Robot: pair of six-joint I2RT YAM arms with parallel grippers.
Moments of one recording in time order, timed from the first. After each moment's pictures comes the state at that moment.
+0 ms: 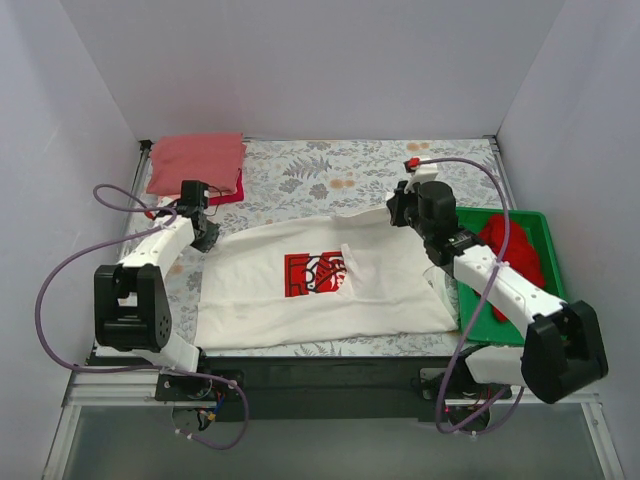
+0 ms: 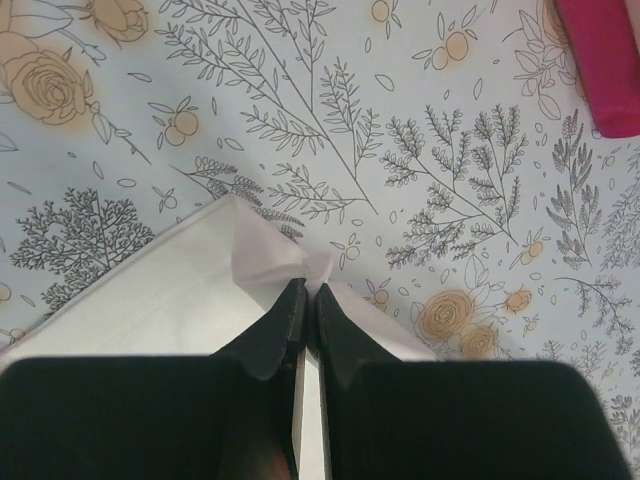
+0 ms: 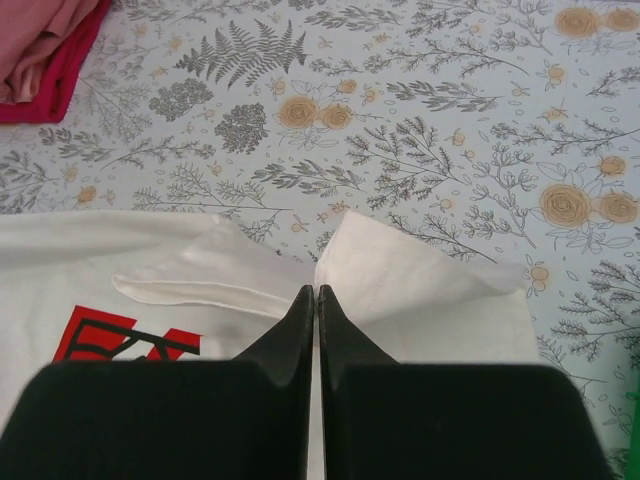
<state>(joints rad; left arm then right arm) -0.04 1.56 1.04 -0.60 -0.30 -1.09 0.44 1.31 0.86 0.10 0.05 0.20</state>
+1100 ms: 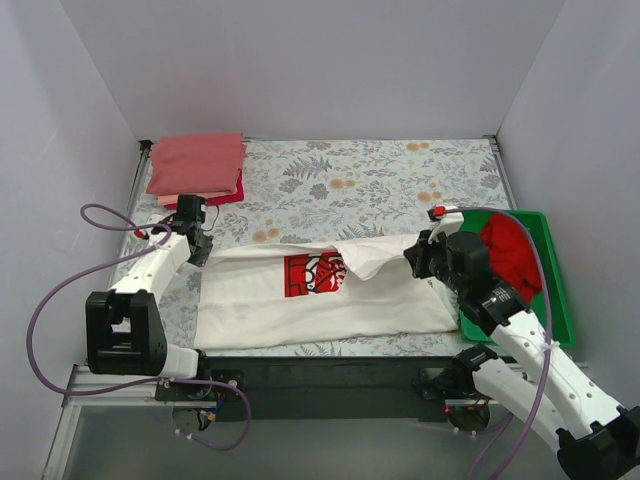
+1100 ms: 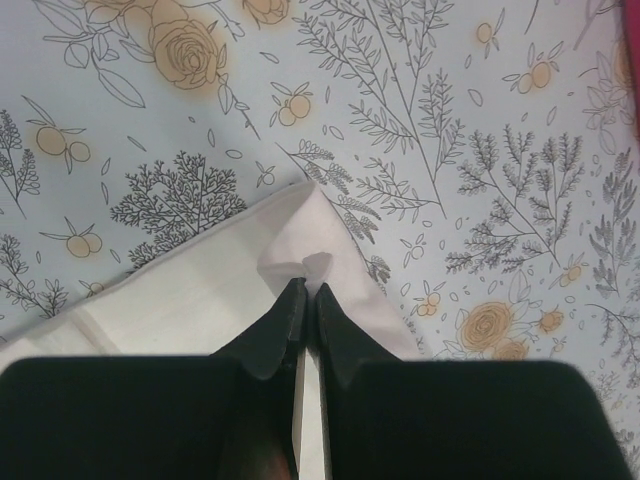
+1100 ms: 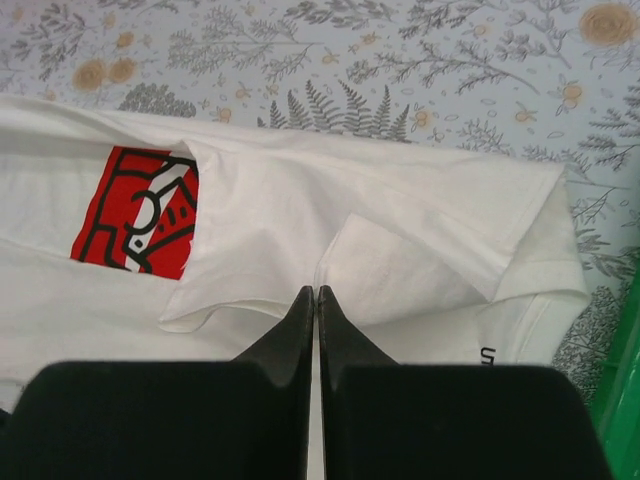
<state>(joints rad) -0.04 1.40 0.91 -0.66 -0.39 -1.22 0.51 0.73 0.63 -0.32 0.04 0.26</state>
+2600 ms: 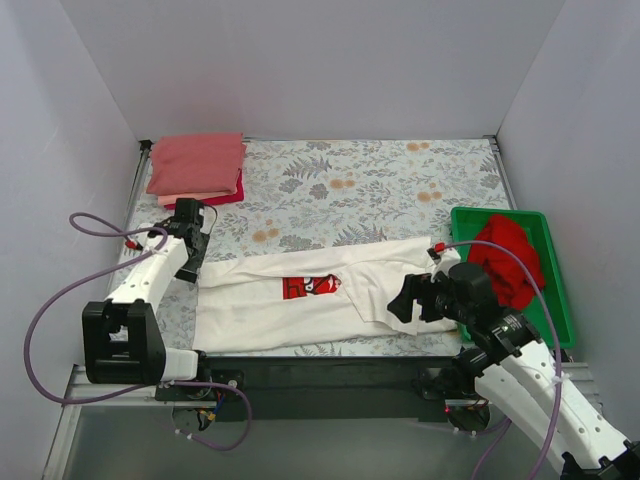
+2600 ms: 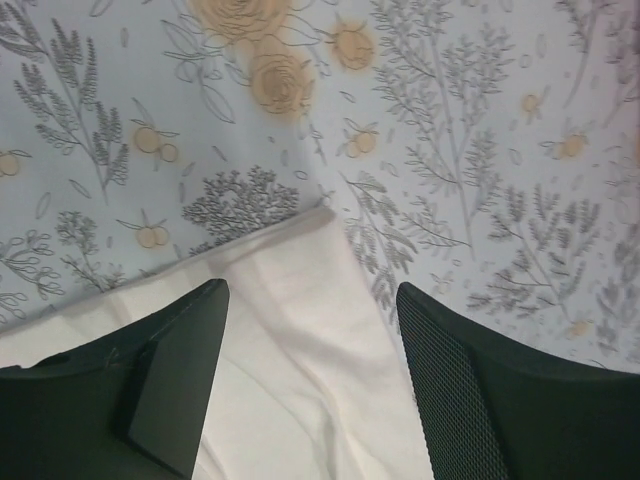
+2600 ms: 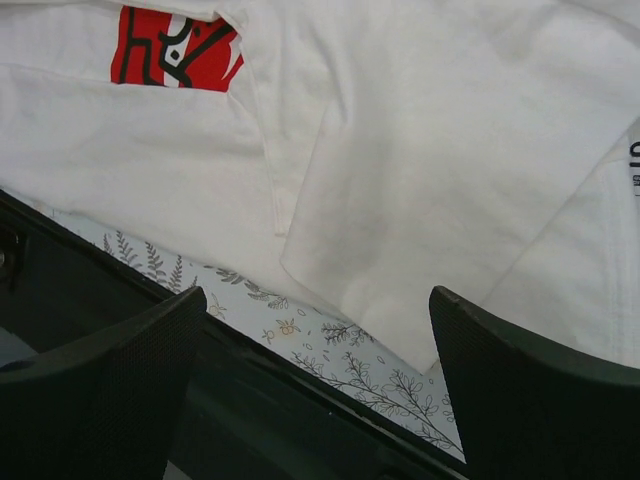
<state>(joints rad) -0.04 1.35 0.88 -0.78 -0.50 -1.35 0.54 0.49 0.47 -0.65 -0.20 0.43</state>
